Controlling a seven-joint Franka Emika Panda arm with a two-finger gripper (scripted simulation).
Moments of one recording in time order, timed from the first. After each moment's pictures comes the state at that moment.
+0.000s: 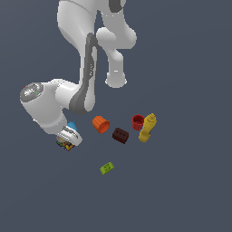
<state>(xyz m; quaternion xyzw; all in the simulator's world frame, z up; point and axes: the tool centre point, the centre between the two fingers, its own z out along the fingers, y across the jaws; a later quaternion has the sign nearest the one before) 0.038 -0.239 0.103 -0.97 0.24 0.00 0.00</state>
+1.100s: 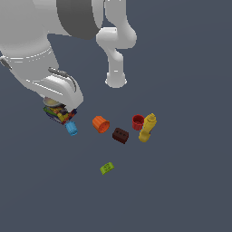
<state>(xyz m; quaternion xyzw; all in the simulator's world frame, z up) 0.045 -0.180 0.343 -0.97 0.24 0.00 0.00</state>
